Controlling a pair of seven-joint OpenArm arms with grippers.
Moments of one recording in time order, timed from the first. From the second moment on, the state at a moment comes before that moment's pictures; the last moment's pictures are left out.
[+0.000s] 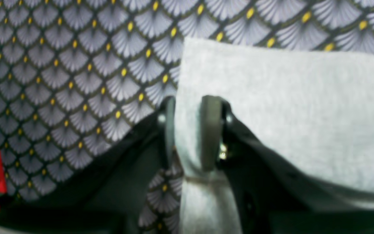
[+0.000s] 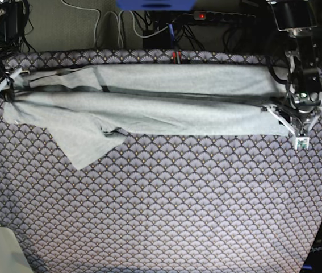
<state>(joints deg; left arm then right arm) 4.3 -14.6 -16.6 91.9 -3.6 -8.2 53.0 -19.8 15.8 39.8 90.1 7.7 40.4 -28.0</state>
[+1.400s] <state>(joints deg) 8.4 -14.3 -16.2 91.9 -3.8 -8.3 52.6 -21.5 14.2 44.3 89.8 7.5 40.3 -28.3</state>
